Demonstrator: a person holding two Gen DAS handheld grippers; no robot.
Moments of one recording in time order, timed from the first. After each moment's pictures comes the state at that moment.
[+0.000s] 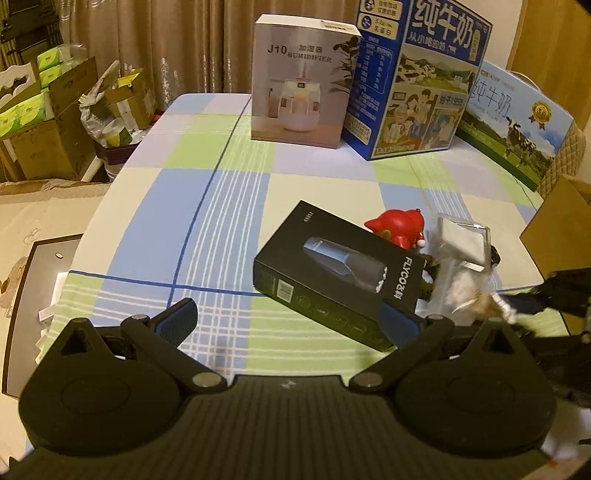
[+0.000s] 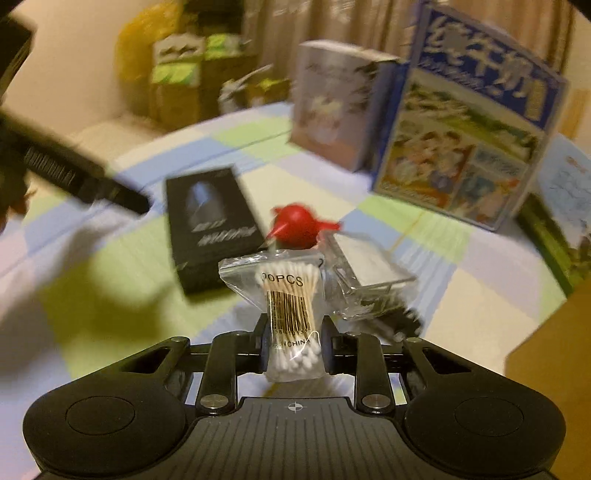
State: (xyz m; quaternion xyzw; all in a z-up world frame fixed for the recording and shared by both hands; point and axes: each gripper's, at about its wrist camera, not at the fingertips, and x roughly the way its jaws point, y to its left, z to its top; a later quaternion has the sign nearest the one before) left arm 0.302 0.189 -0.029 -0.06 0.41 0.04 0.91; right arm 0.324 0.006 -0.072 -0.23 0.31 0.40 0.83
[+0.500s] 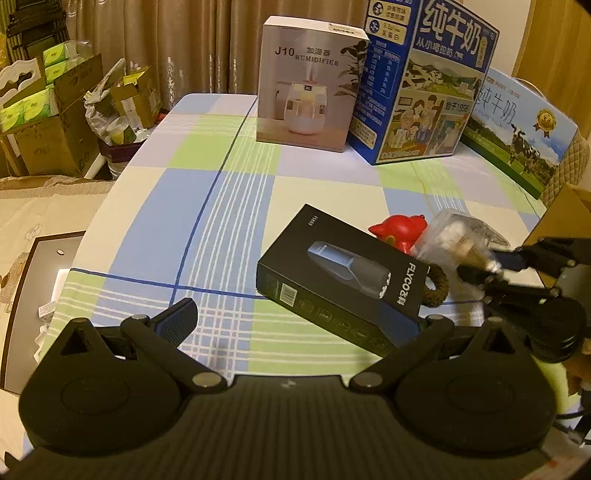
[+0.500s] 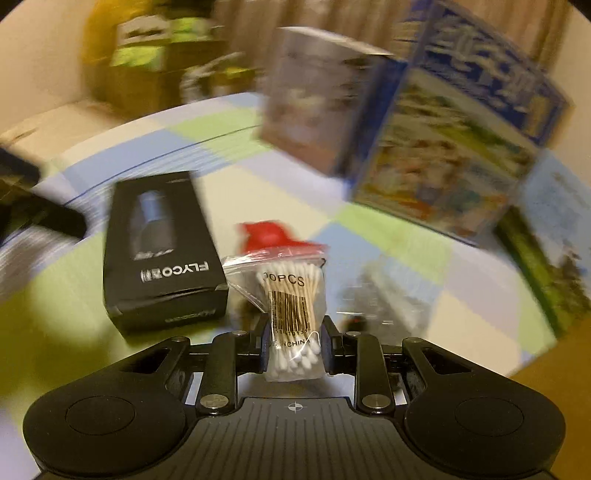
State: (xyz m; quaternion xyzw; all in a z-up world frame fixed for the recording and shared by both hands) left arm 0.303 0.192 -0.029 -0.07 0.41 0.05 0.91; right arm 0.337 0.055 -0.091 -0.28 0.31 0.37 0.83
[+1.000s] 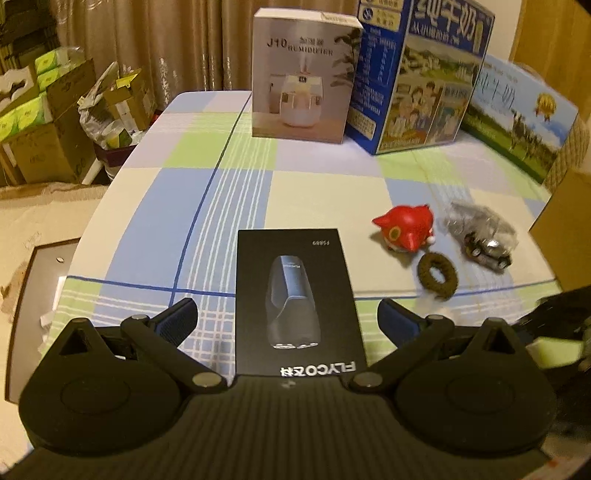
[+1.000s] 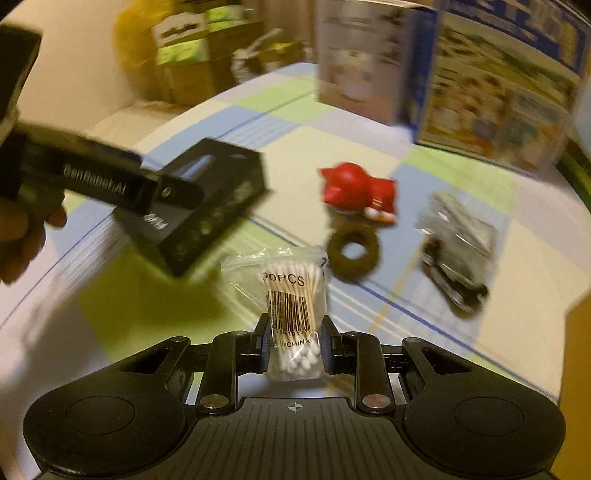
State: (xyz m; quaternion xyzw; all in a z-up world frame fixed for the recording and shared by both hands) left arm 0.312 0.189 -0.041 -0.04 0.42 0.05 0.91; right arm 0.323 0.016 -0.090 -0.19 0.41 0.42 0.78
